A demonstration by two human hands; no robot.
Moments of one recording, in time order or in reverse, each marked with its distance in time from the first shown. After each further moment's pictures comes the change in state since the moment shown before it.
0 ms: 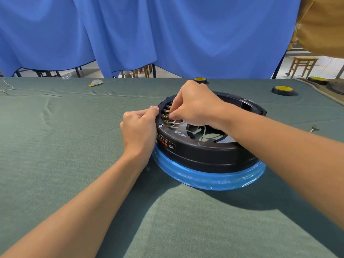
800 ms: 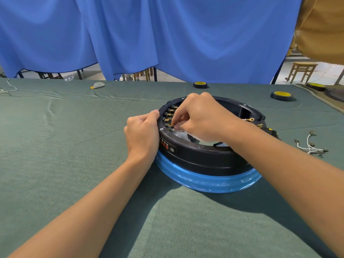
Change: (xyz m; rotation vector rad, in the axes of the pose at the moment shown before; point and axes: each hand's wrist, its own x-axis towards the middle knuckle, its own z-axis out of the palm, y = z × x) left_hand -0.001 -0.004 0.005 -0.002 0.050 -0.013; right_hand -0.024 0.003 -0.007 -0.125 -0.038 -0.170
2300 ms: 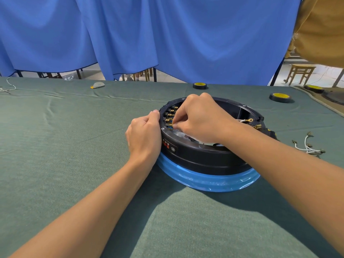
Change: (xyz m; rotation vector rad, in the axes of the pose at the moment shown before) left_hand -0.007 0.009 -0.003 0.155 -0.043 -0.037; right_hand -0.003 -0.004 0.002 -0.020 0.054 -0.013
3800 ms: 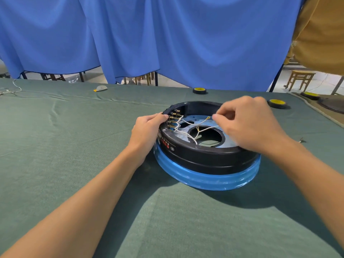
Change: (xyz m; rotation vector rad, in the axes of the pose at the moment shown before) left_hand 0.018 0.000 -0.005 -0.079 -0.340 -0.133; right_hand -0.045 0.043 -0.036 -0.107 0.317 0.128
